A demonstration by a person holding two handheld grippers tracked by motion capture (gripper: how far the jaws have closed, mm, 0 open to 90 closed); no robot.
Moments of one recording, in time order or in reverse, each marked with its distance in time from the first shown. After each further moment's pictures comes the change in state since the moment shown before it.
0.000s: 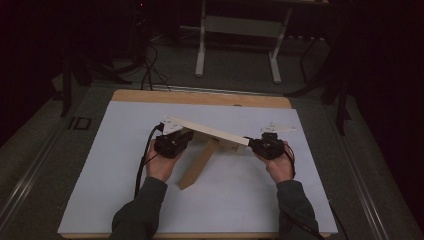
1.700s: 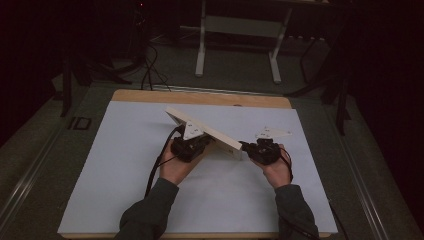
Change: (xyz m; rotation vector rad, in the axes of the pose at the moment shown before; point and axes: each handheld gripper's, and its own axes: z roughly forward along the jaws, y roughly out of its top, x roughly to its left) left arm -0.042 0.014 0.010 0.017 -0.071 0.131; right arm 0.021 -0.003 -0.002 0.006 0.032 -0.073
